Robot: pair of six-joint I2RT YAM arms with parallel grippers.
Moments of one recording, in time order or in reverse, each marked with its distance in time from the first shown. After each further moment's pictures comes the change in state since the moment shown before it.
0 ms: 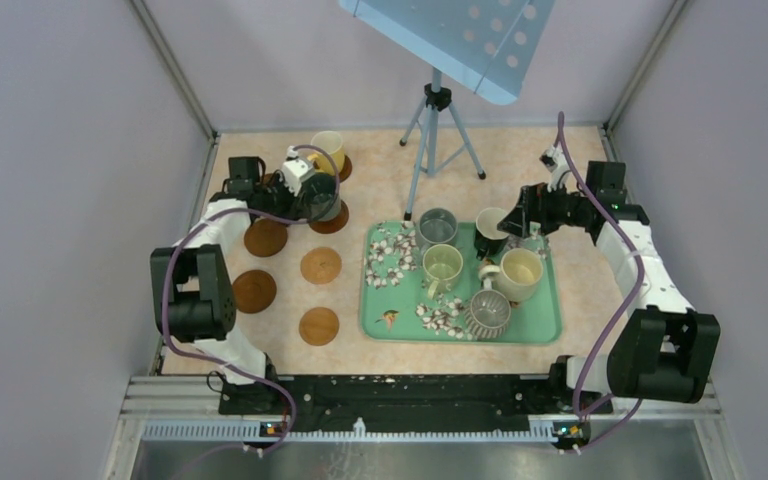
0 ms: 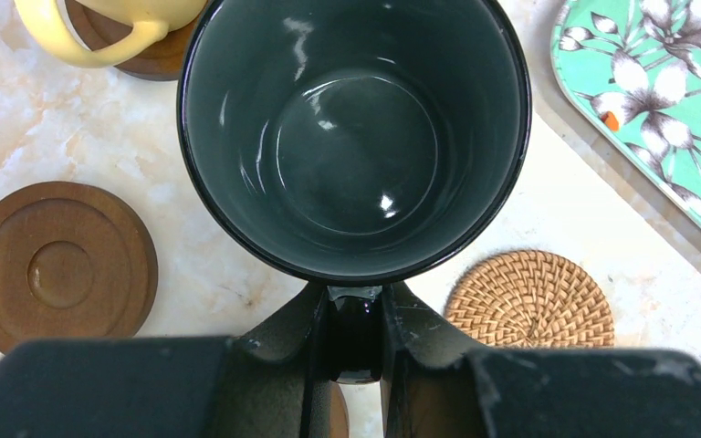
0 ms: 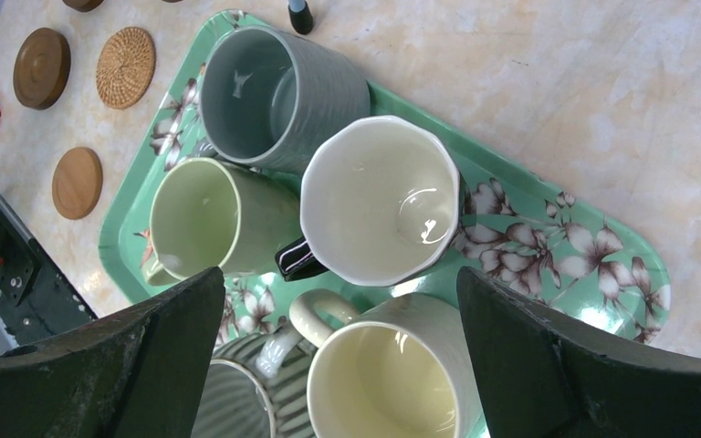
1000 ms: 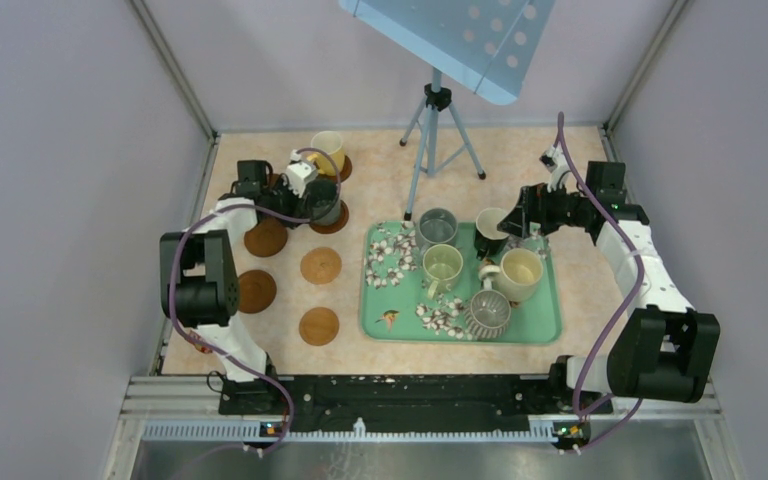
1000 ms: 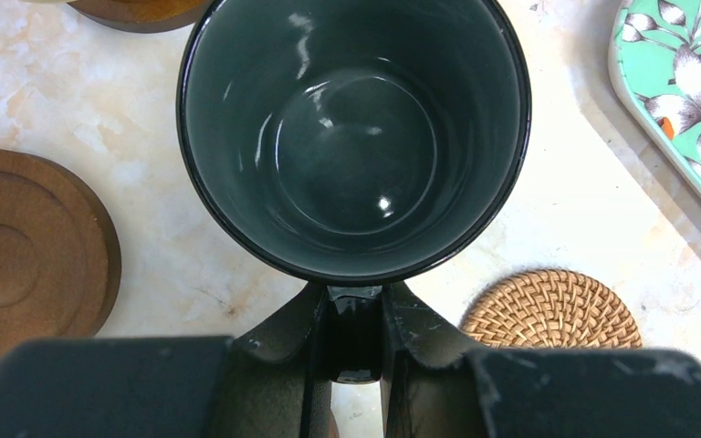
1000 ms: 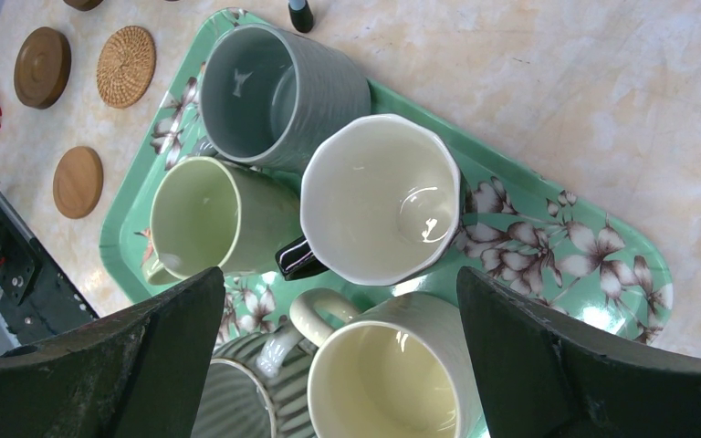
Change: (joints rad) left arm -0.014 0.102 0.001 0.076 -0.050 -0.084; right arm 0.000 0.005 0.000 -0.003 -0.001 0.000
